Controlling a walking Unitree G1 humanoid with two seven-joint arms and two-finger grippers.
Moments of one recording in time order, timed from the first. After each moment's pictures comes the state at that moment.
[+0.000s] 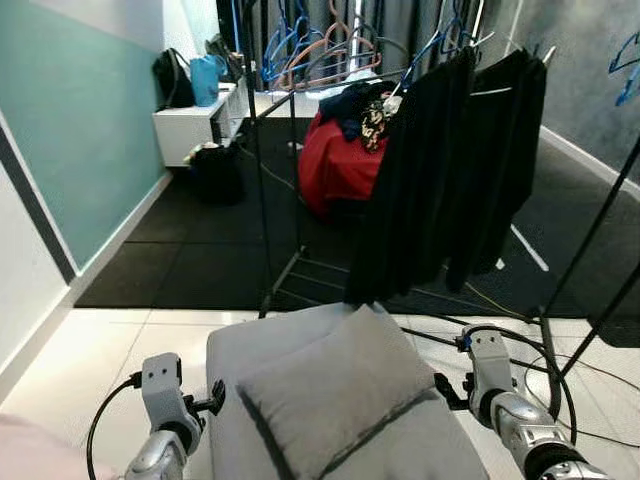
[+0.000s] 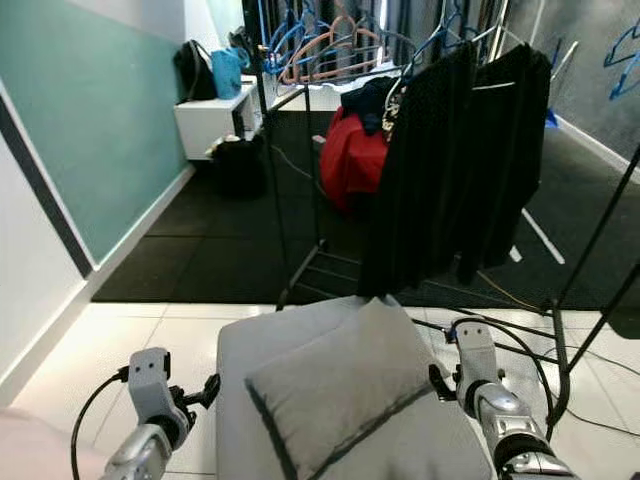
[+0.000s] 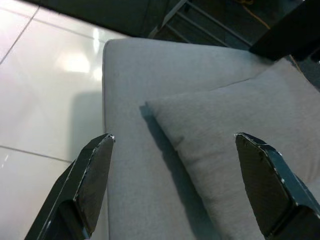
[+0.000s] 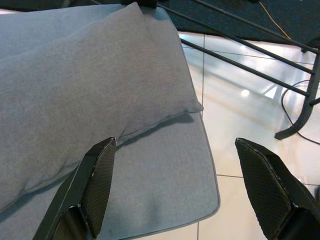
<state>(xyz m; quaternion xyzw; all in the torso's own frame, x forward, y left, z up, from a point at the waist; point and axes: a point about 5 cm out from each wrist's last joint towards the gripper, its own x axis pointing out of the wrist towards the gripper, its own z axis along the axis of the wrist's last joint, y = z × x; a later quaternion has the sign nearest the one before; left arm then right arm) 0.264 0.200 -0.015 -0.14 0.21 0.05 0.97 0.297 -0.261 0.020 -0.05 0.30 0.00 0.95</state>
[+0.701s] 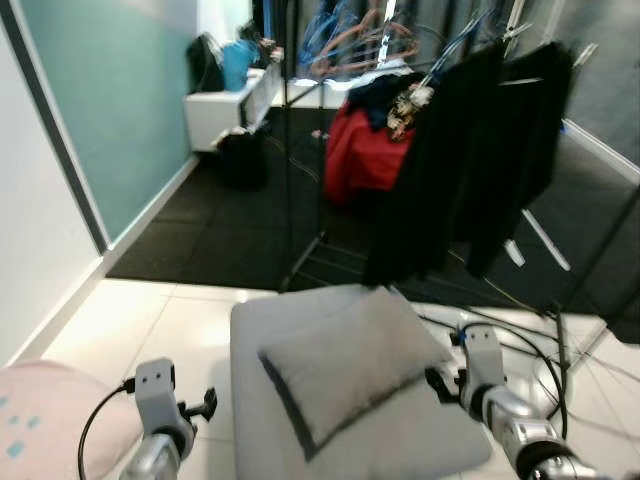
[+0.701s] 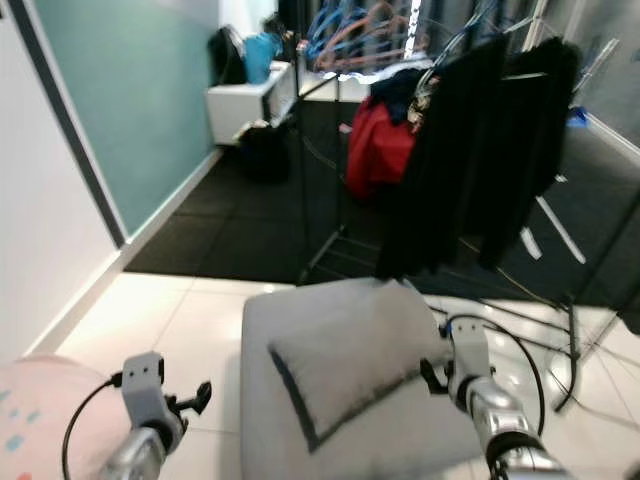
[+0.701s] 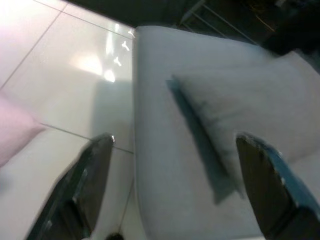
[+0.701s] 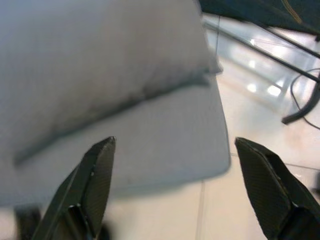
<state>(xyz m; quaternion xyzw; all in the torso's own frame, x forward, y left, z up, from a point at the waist) 0.279 0.199 -0.002 -0.12 0.19 0.05 0.97 0.289 -0.271 0.016 -0.03 0.31 -0.02 0.95</state>
